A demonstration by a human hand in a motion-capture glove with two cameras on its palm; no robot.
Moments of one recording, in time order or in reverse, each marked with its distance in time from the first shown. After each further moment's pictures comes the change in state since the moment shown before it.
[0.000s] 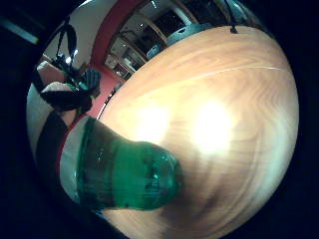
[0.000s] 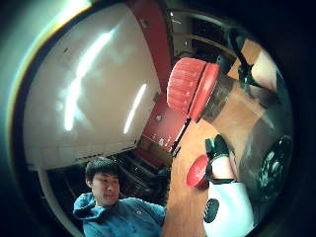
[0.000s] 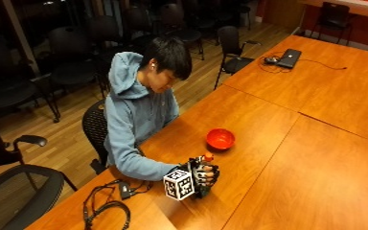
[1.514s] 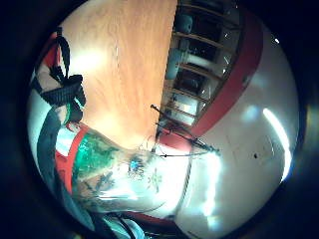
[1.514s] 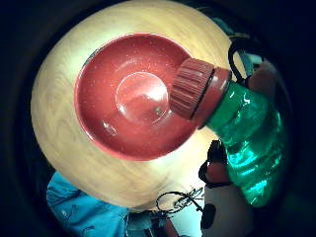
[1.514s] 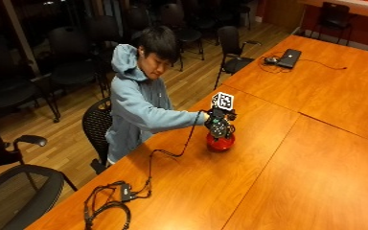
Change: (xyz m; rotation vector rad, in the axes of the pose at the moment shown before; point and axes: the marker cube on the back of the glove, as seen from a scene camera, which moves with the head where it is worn) arm -0.171 0.082 0.307 -1.034 1.848 -0.663
